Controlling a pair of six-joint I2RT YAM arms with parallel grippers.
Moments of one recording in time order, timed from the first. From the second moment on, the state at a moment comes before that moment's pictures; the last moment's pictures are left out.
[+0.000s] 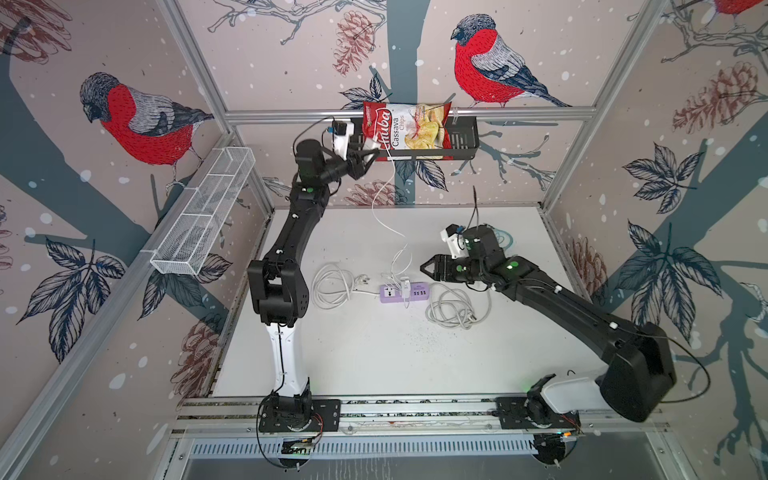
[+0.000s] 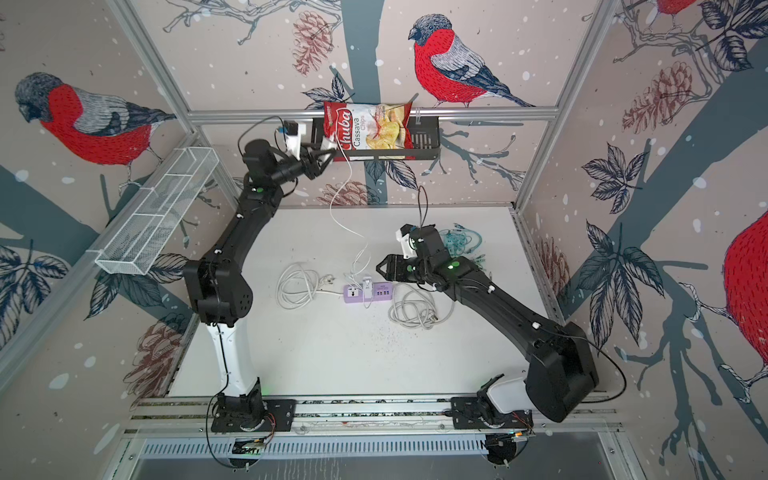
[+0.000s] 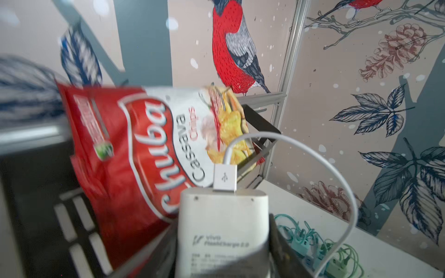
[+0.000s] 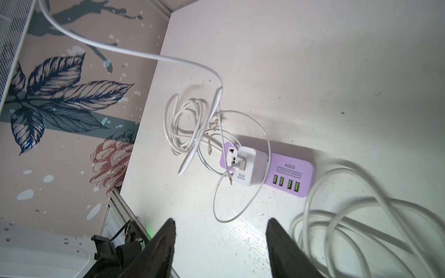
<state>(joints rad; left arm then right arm) -0.13 2.06 1.93 0.19 0.83 -0.18 0.65 1.43 1.14 -0.41 -0.37 0.53</state>
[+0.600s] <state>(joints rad) -0.19 1.91 1.17 0.77 0.89 -0.17 0.57 1.70 1.56 -0.47 -0.42 0.44</state>
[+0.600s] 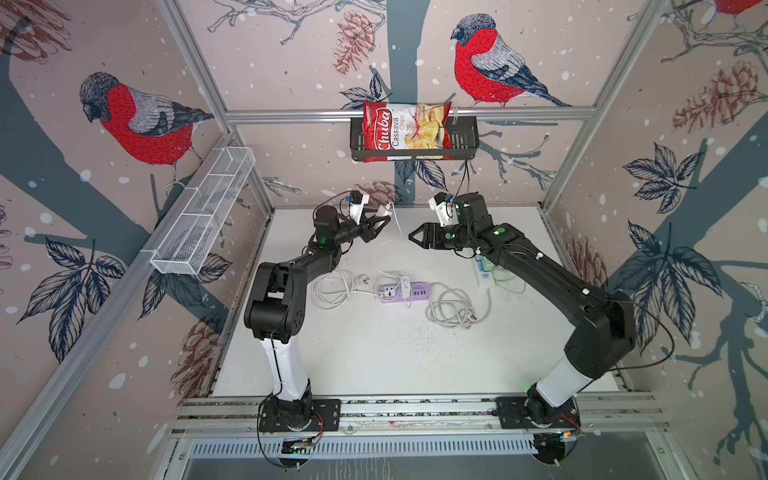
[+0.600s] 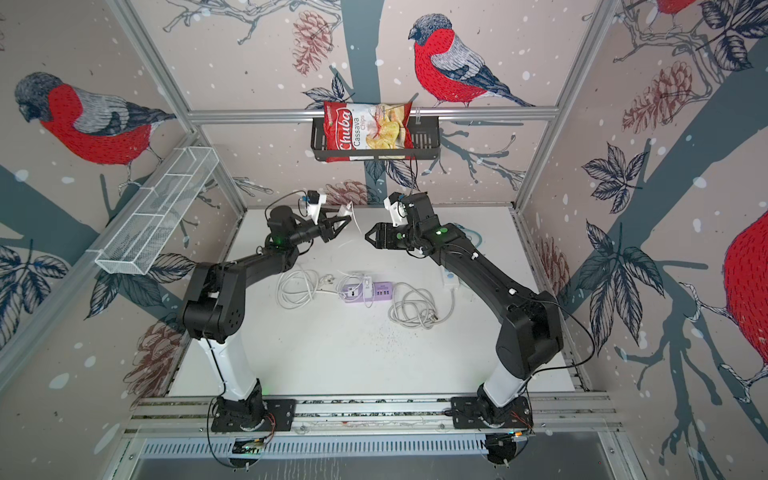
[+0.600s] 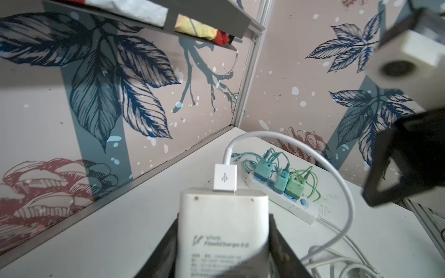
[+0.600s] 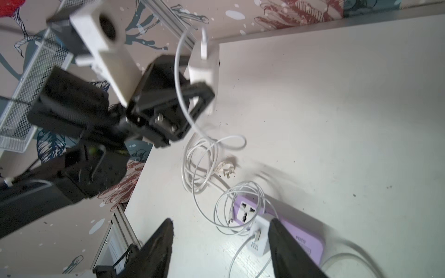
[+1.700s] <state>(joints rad) -0.29 1.78 0.91 1.16 0.84 0.03 0.62 1.98 2.09 -0.82 -0.47 0.33</state>
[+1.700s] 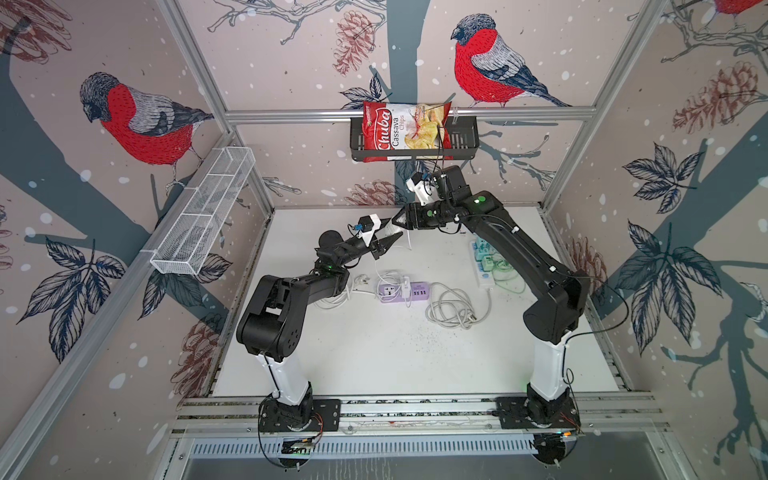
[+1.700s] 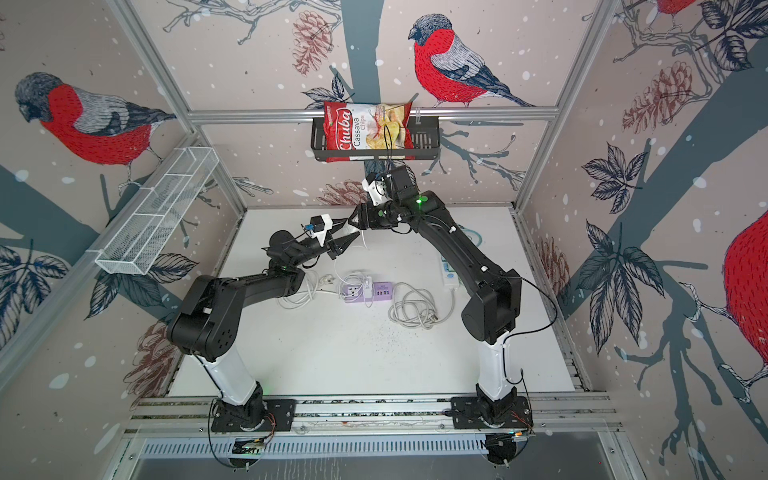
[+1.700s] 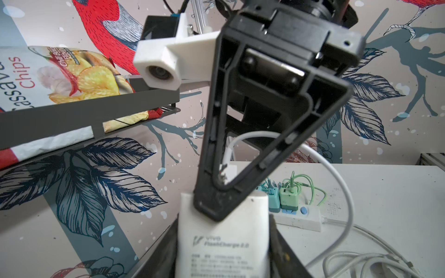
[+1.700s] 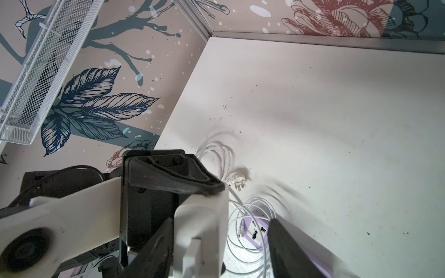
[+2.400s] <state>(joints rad) -0.30 1.77 0.92 1.12 0.84 0.06 0.65 1.96 2.06 -0.84 -0.47 0.30</state>
